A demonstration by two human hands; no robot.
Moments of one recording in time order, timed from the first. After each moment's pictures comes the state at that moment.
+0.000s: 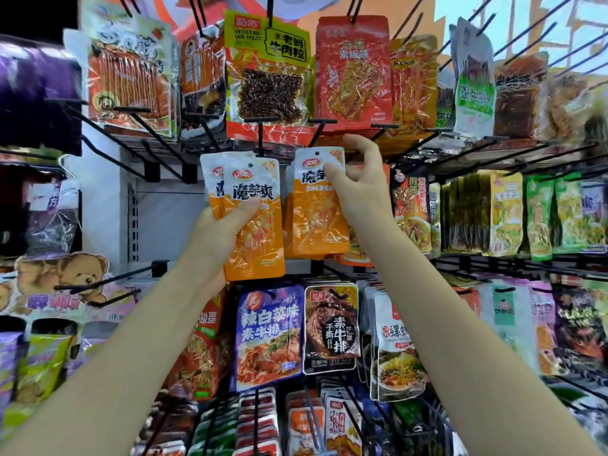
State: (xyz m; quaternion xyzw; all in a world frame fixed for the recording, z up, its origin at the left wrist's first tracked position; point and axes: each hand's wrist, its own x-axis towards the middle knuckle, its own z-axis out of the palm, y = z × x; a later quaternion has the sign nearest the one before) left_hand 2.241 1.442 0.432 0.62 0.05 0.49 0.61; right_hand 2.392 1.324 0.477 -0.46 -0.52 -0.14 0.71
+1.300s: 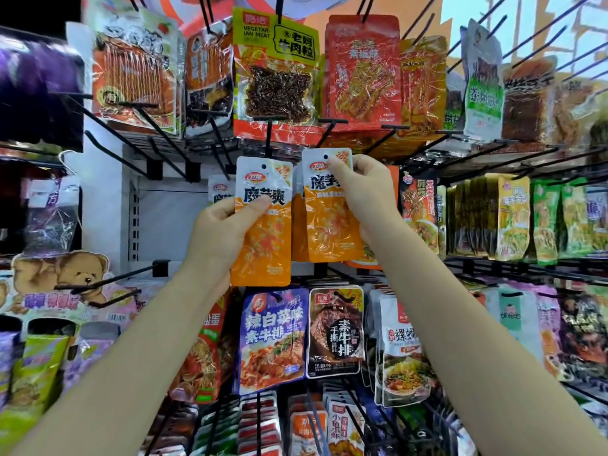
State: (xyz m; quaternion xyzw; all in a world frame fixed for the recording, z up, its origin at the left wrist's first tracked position) left_hand 2.245 1.443 0.431 0.61 0.03 0.54 0.58; right_hand 2.393 1.339 0.492 -0.53 -0.44 -0.09 0.72
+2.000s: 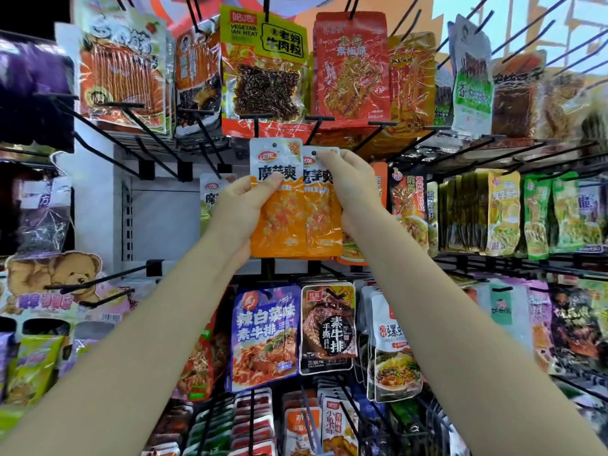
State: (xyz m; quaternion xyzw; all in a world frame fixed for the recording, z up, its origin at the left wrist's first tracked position) left_hand 2.279 1.436 0.460 0.61 0.02 0.52 0.59; right_hand 2.395 1.345 0.497 -0.47 -0.44 0.01 0.76
